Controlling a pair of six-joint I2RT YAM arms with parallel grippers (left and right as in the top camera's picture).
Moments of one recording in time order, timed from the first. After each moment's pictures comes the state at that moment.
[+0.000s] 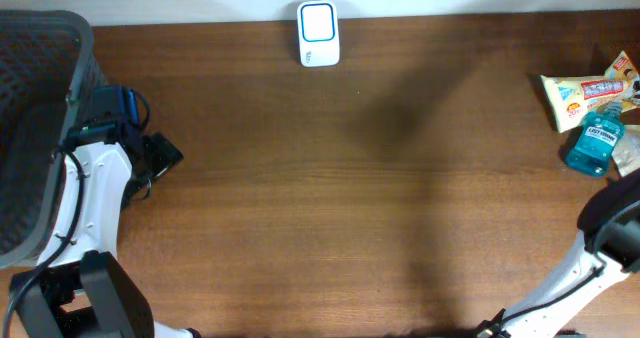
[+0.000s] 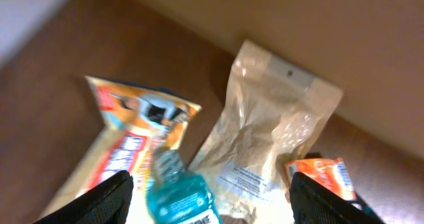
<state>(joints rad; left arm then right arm) 0.20 1.66 1.26 -0.96 -0.17 -0.57 -0.62 2.21 2.25 -0.92 0.30 0.29</state>
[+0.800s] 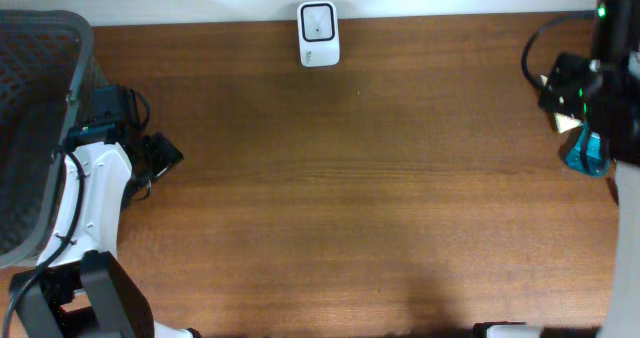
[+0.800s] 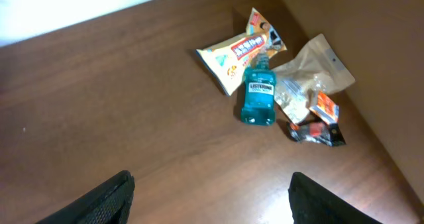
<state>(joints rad) 0.20 1.66 1.26 -0.96 -0.17 -0.57 -0.01 1.49 2.10 -1.50 0.42 0.28</state>
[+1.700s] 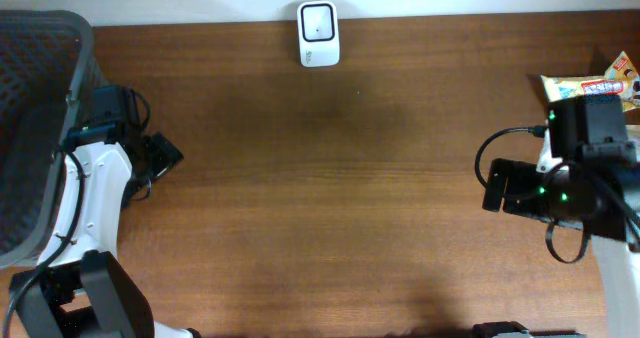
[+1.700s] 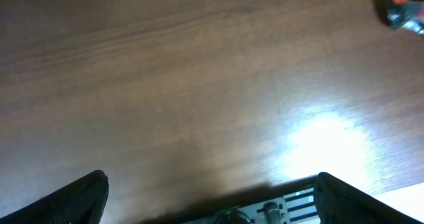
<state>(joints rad) 0.20 1.66 1.26 -0.96 -0.17 -0.57 0.03 1.23 1.61 -1.63 0.10 0.29</state>
